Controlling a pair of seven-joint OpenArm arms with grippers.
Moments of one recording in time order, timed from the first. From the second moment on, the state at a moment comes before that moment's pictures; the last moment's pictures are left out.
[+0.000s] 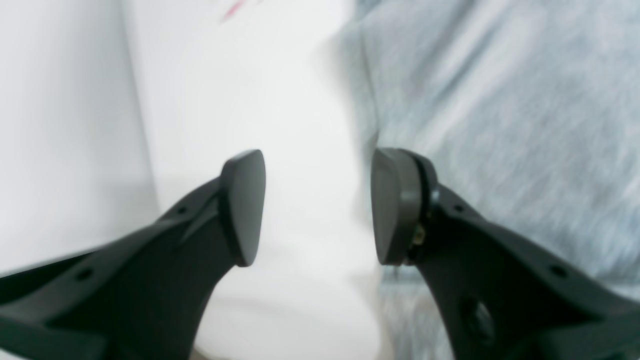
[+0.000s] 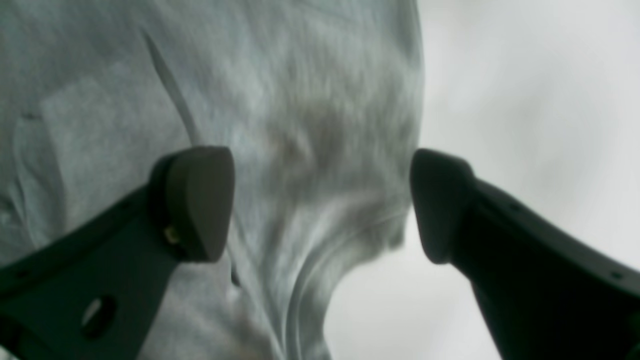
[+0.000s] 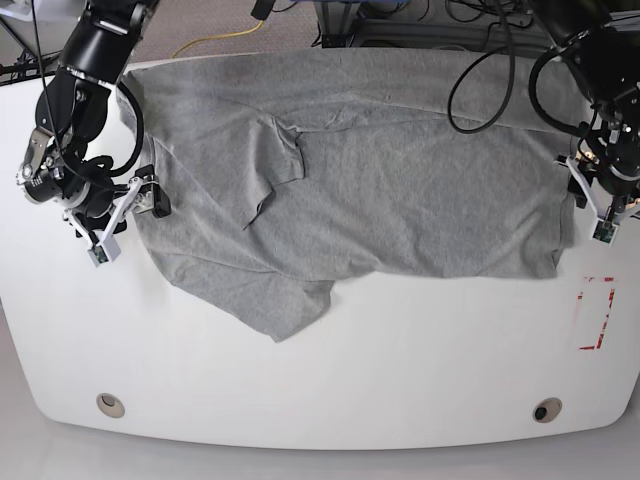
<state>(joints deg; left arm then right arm) 2.5 -16.0 -33.2 108.4 -0.2 -43.4 61.8 6.7 19.0 25.8 87.9 33.4 41.0 -73.3</state>
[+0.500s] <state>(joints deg) -11.2 -16.4 -32.4 91.7 1.8 -43.0 58.0 28.8 24.8 7.2 51.3 32.6 40.6 -51.3</state>
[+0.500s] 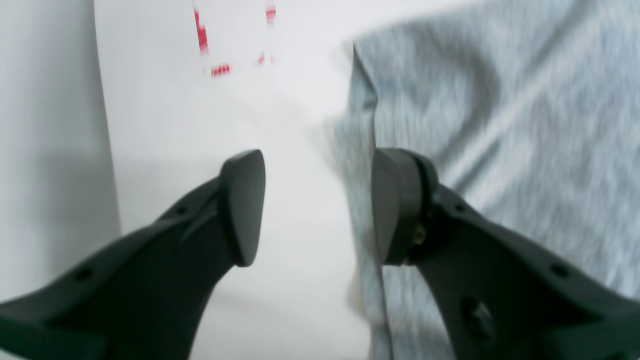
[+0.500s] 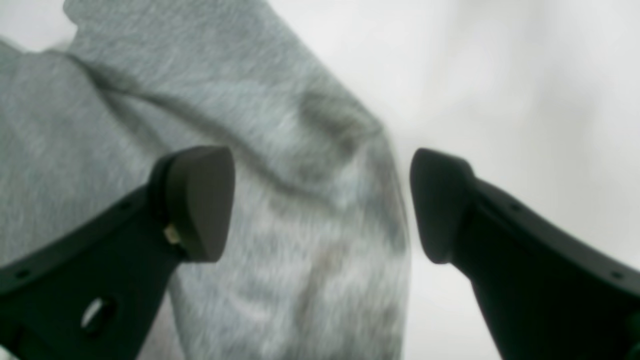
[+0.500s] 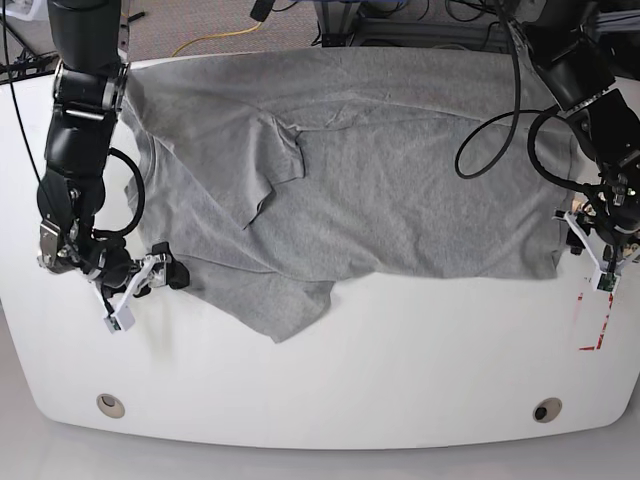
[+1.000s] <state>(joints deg) -9.6 -16.3 -32.4 90.7 1.8 -43.0 56.1 37.7 28.3 -10.7 21.7 33.1 40.5 -23.6</state>
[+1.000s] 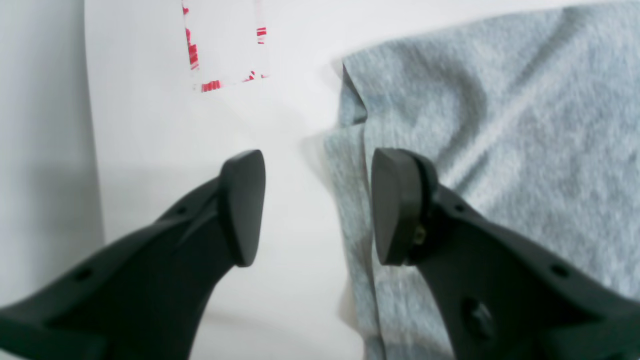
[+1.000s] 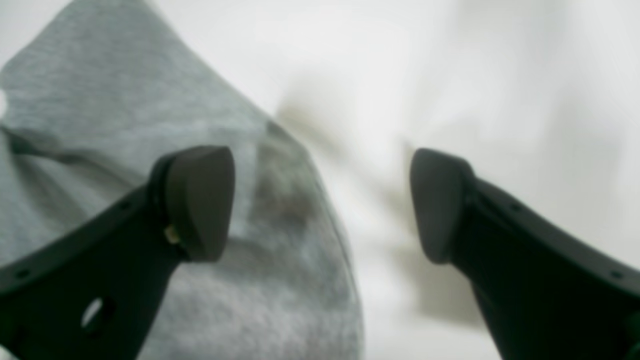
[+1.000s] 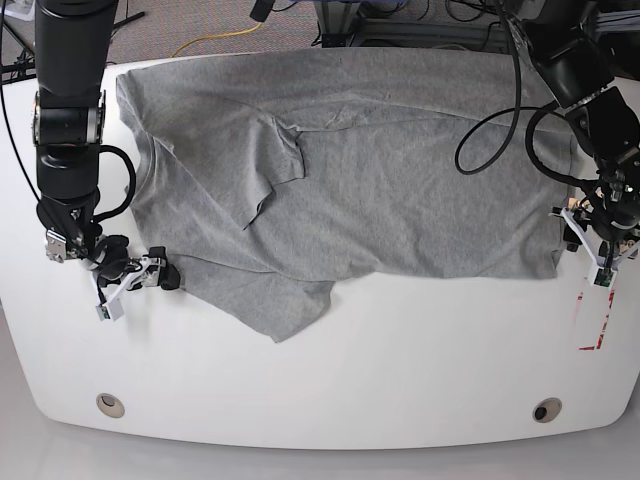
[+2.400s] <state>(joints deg) -21.5 -16.6 -32.3 66.0 2.1 -29.6 46.5 35.7 22.3 -14.0 20.5 35.1 41.1 -19.1</state>
